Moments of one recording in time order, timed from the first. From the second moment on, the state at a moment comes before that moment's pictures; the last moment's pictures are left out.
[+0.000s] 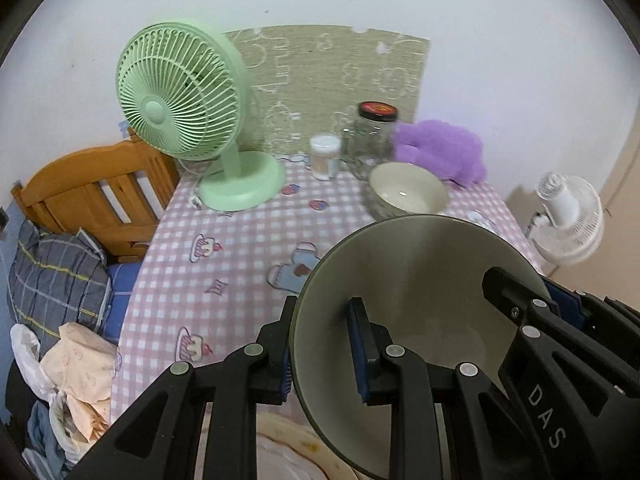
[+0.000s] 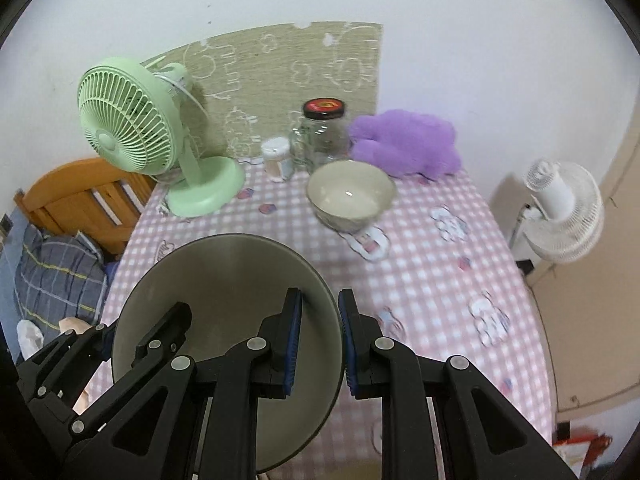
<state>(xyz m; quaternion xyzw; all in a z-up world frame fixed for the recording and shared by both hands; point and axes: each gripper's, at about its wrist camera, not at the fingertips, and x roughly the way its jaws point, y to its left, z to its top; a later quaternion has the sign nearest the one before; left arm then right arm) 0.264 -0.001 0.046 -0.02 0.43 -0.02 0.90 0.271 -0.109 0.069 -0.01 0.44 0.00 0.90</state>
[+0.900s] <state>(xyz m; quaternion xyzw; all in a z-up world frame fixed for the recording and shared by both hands) 0.168 -0.085 0.035 -0.05 0.45 0.00 0.89 0.171 -0.197 0.066 -0.02 0.46 0.03 0.89</state>
